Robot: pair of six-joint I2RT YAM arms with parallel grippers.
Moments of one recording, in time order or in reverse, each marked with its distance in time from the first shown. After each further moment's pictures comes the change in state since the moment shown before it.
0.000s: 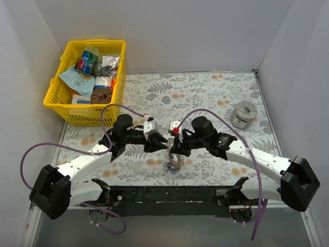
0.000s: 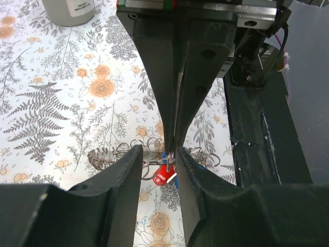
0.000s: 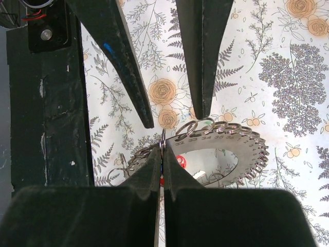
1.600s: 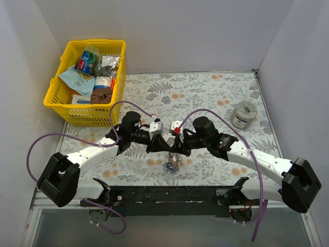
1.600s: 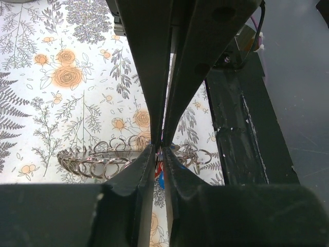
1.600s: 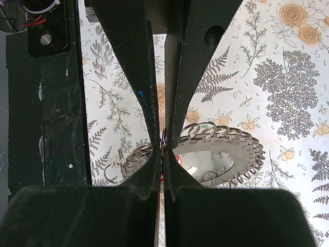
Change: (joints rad) left arm -0.008 0.144 0.076 -0.113 0.100 0.087; right arm -0.003 -0.019 -0.013 0.026 -0.001 0.000
